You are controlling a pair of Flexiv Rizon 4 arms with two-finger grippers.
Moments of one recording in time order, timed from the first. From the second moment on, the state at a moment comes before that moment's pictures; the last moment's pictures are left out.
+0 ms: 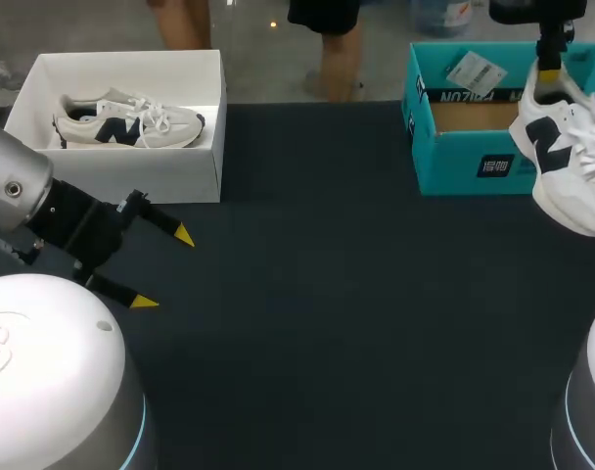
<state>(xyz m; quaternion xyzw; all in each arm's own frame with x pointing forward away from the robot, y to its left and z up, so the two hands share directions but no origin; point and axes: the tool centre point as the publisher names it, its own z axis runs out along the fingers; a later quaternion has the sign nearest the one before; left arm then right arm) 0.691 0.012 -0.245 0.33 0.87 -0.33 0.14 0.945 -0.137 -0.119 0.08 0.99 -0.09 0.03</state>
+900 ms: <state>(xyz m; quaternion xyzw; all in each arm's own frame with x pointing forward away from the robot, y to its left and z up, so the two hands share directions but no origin) 0.691 0.012 -0.245 0.33 0.87 -0.33 0.14 0.902 -0.076 -0.130 0.14 0.99 -0.07 0.03</state>
